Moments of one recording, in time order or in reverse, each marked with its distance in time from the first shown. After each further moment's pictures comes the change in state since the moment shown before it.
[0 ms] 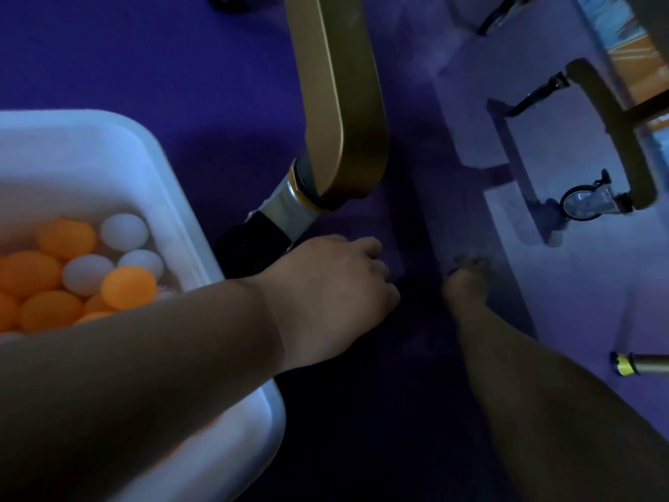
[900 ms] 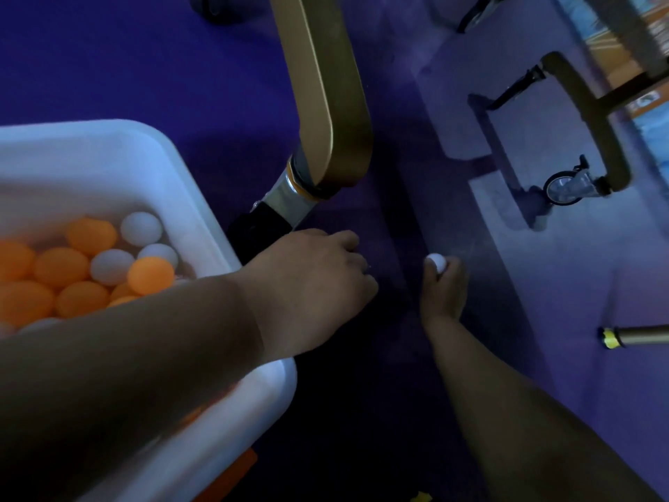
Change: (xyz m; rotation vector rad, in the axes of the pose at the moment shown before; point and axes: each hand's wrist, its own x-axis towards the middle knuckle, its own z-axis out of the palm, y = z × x) left_hand -0.025 0.012 -0.017 0.064 -0.003 0.041; right_hand -0.084 -0.016 -0.010 0.588 0.236 0.043
